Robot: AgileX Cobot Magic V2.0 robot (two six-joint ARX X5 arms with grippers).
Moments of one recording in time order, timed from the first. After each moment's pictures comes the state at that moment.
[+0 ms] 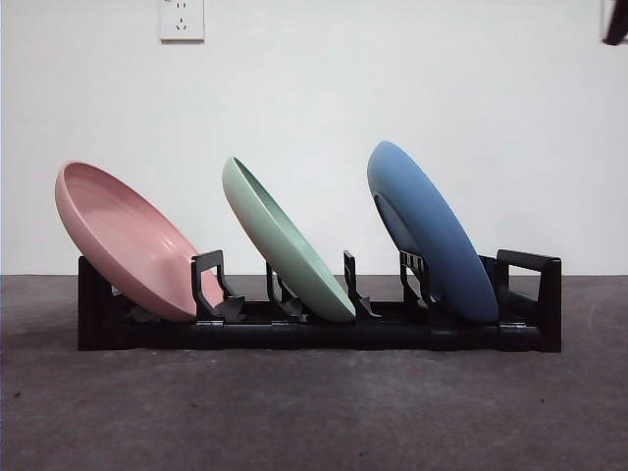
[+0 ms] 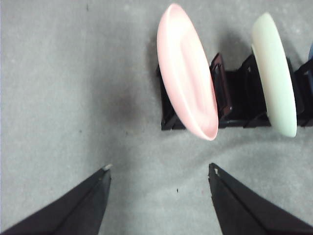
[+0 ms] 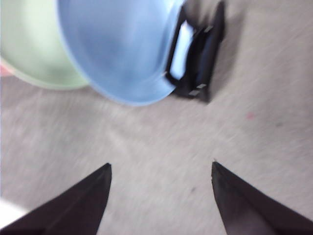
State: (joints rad) left arm -0.03 0.85 1.14 -1.06 0.19 -0.10; right arm 0.16 1.06 1.20 -1.13 -0.33 0.07
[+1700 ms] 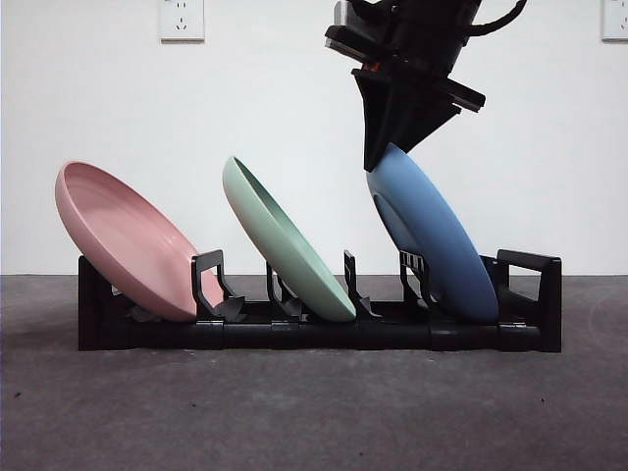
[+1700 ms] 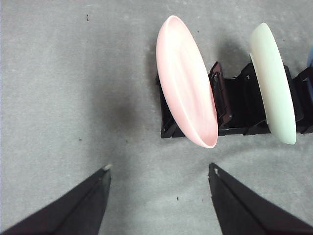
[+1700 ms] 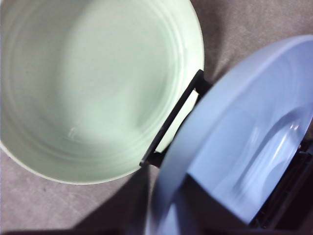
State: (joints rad) left arm -0.03 0.86 1.14 -1.04 0.19 -0.10; right arm 0.52 1.77 1.65 -0.95 -0.18 0.07
